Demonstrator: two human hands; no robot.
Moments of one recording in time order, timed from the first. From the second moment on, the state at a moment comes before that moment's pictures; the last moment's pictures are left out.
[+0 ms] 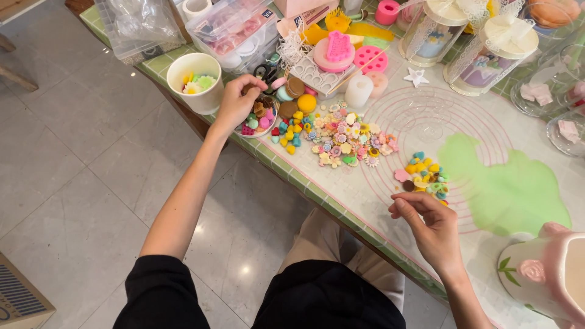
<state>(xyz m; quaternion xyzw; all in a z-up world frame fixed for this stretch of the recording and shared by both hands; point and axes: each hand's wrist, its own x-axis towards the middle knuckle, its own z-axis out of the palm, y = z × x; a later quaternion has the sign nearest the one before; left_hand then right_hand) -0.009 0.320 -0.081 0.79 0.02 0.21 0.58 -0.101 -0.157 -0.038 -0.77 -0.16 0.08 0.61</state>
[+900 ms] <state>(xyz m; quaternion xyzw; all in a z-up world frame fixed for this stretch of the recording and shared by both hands) -0.042 0.297 -0.025 0.95 0.07 0.16 0.27 -0.131 -0.216 -0.053 -0.78 -0.08 0.05 0.62</state>
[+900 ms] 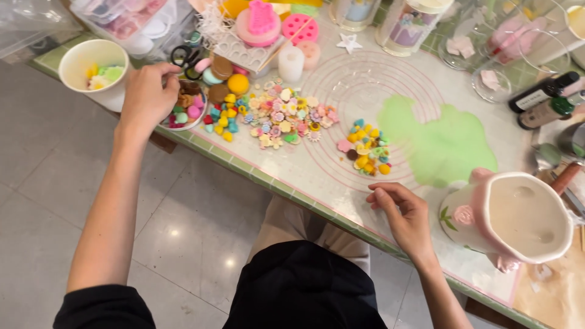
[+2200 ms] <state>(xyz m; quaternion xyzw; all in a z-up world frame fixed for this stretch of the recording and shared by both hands) -0.043 0.012 -0.045 0.86 -0.33 0.12 0.38 -0.133 -0.230 -0.080 -0.74 -0.04 0.06 0.67</state>
